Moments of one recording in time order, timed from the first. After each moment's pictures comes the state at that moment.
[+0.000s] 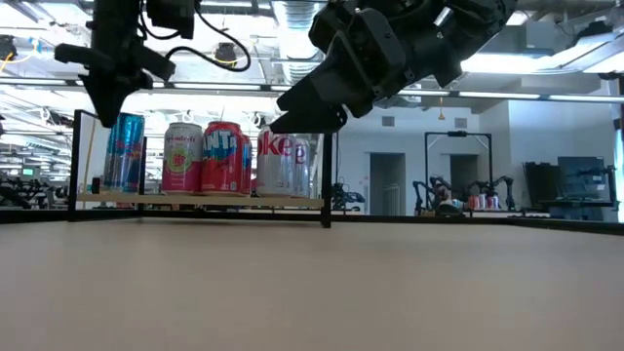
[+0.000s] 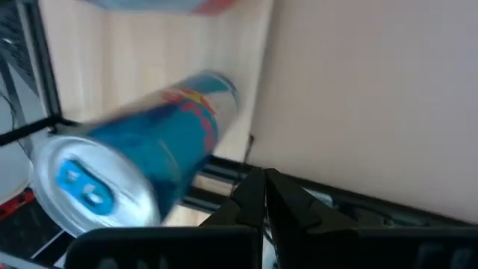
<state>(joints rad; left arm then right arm) 0.46 1.14 1.06 -1.37 -0.25 0.28 0.05 1.79 1.02 0.32 -0.20 -0.02</state>
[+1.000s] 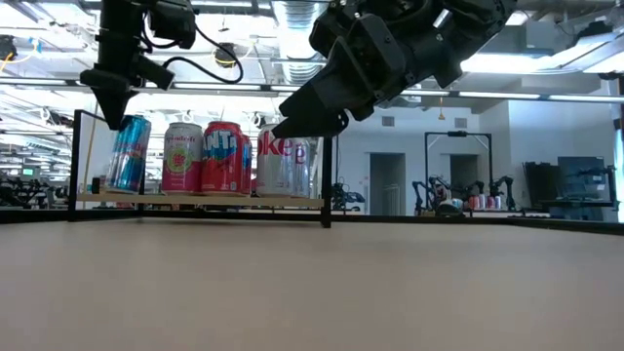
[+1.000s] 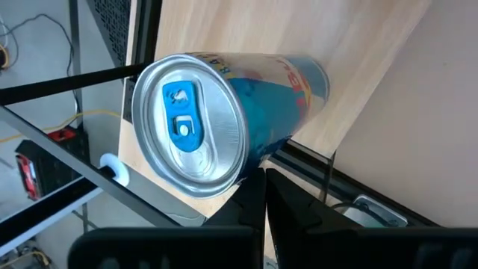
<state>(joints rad) 0.66 1.14 1.06 -1.29 -0.44 0.30 0.05 1.79 1.02 0.30 -0.20 -0.03</state>
